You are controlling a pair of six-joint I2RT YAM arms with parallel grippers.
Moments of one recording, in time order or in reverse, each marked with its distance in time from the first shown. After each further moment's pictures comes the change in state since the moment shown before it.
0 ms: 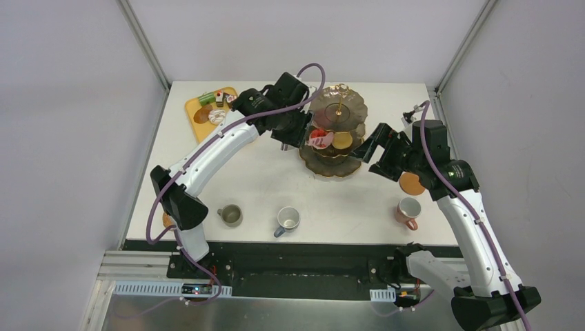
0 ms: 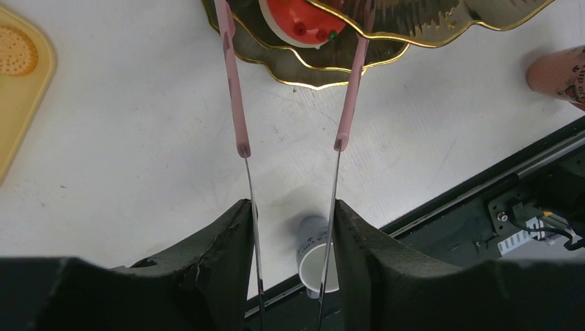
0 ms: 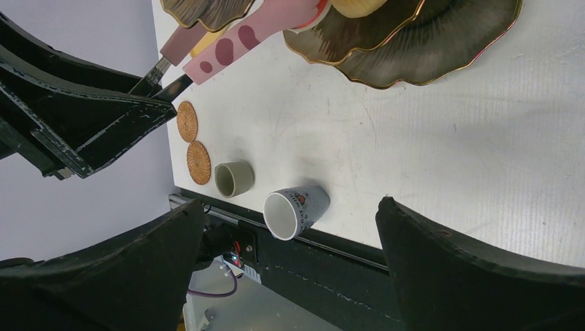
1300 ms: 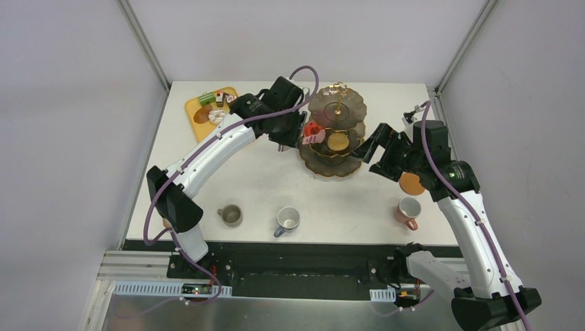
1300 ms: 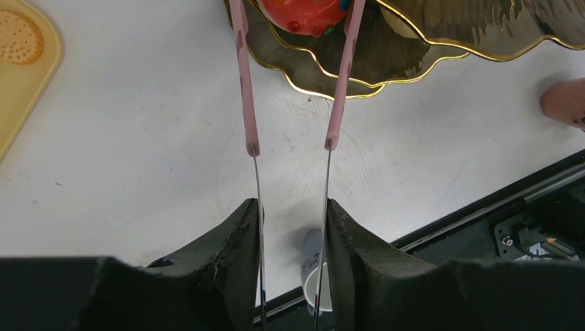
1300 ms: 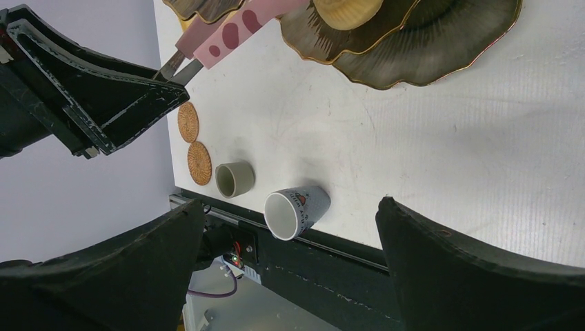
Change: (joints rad) left arm 0.032 -0.047 -0.129 0.102 -0.021 -0.039; right arm 0.000 -0.007 0.000 0.000 0.002 0.000
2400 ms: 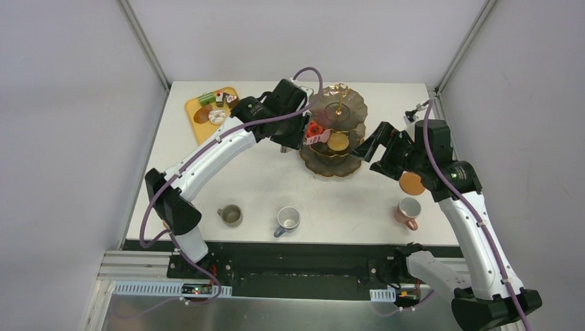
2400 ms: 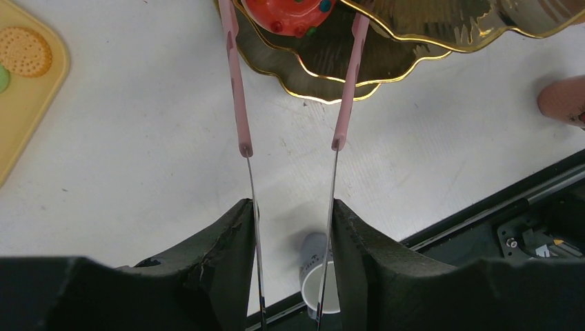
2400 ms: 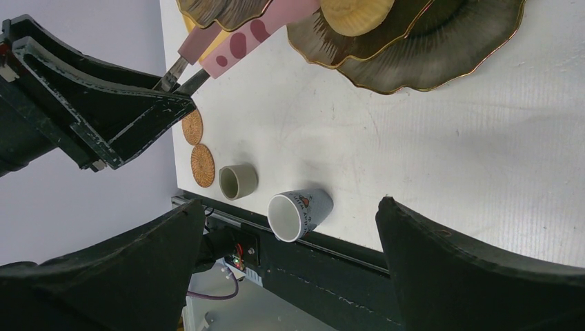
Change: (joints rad) left arm -0.041 -0.011 -0.003 0.018 -0.048 0.012; right arm 0.000 -0.004 0.017 -0.001 0.003 -0.001
